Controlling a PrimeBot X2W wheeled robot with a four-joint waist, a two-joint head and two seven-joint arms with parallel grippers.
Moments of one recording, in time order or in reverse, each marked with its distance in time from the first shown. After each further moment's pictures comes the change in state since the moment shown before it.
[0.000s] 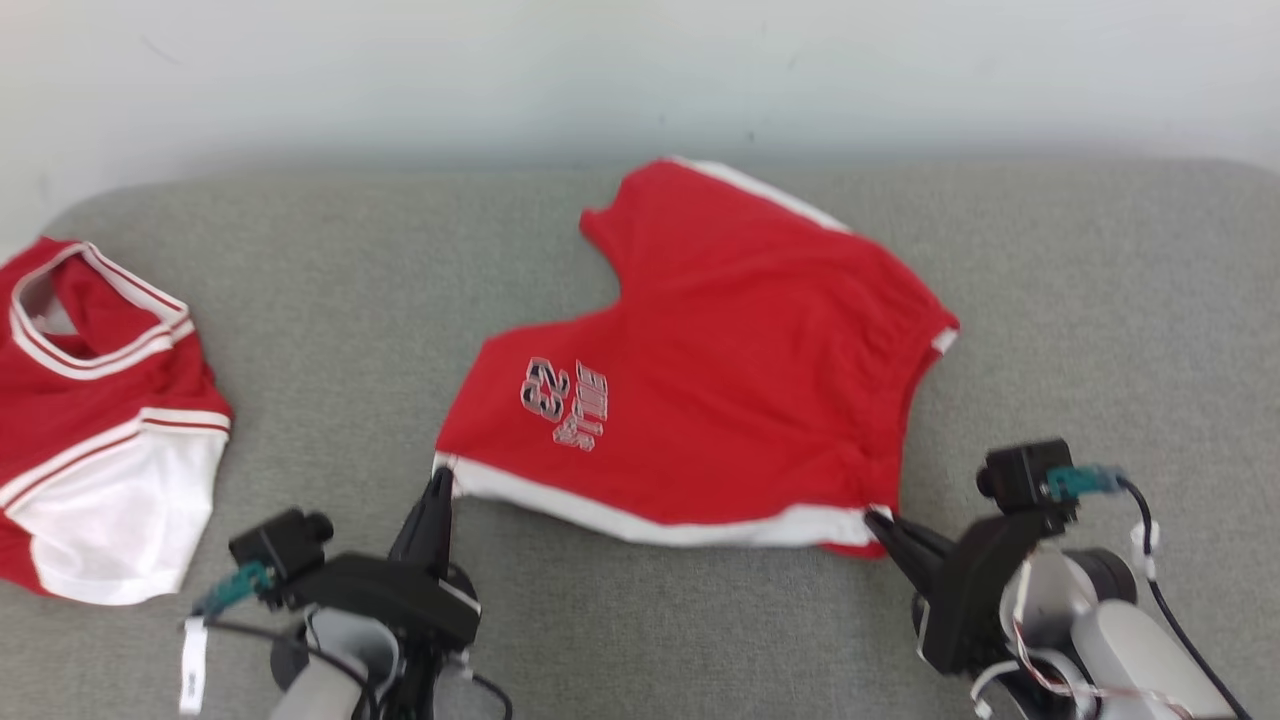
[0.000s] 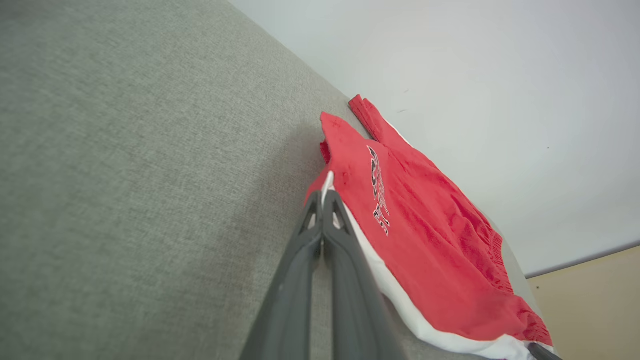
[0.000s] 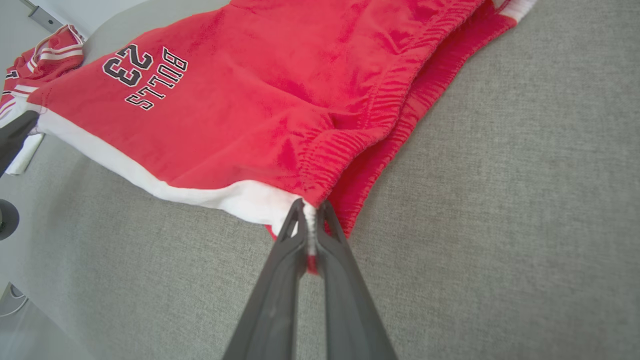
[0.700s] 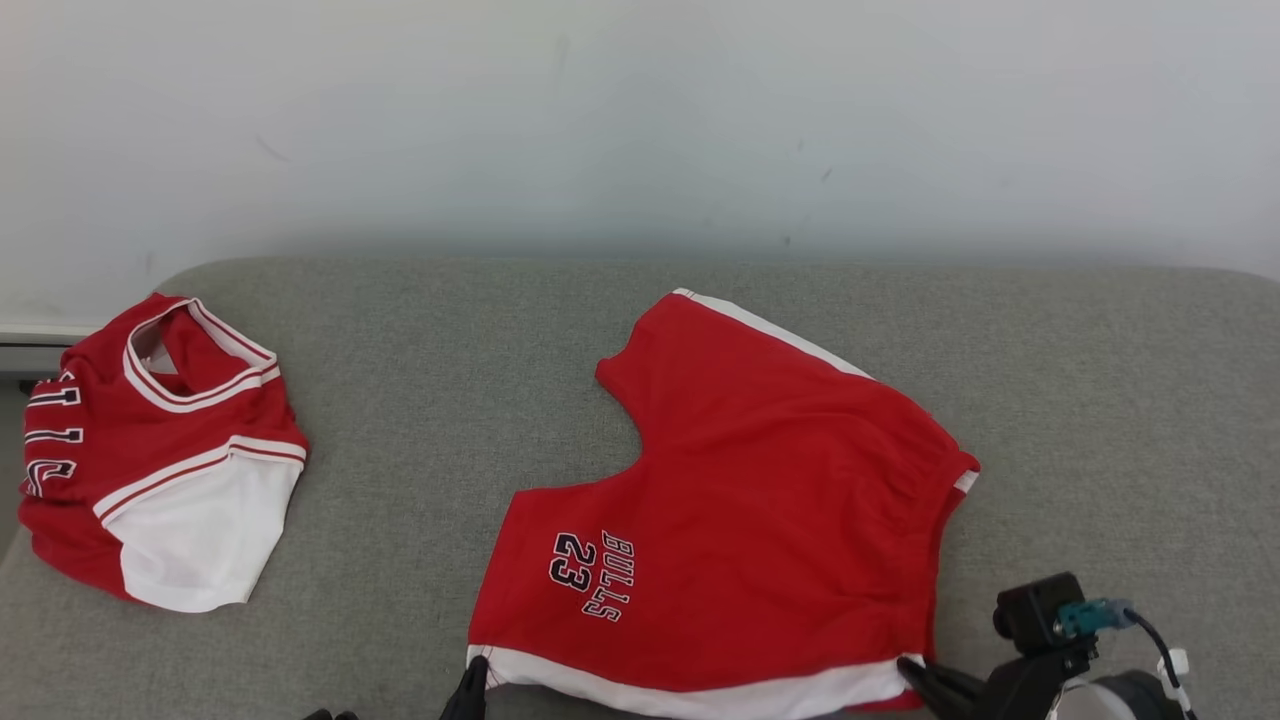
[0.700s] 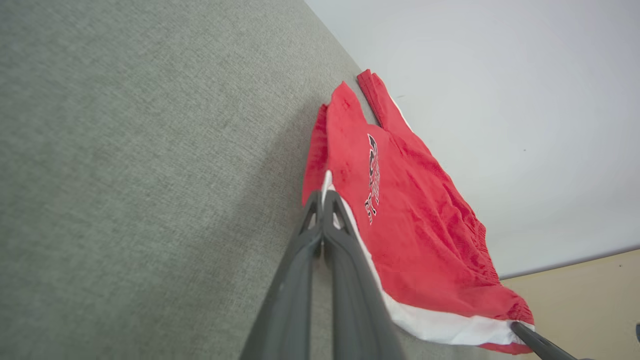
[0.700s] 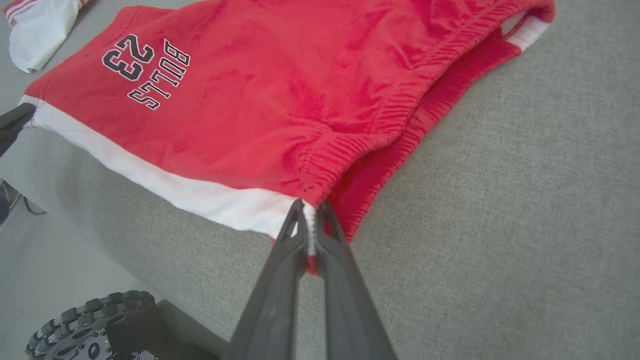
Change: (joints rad) left arm 0.365 0.000 -0.021 -0.192 -0.060 -0.008 -0.019; right arm 0.279 -0.118 0.025 -0.234 -0.053 -0.028 0.070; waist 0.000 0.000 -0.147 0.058
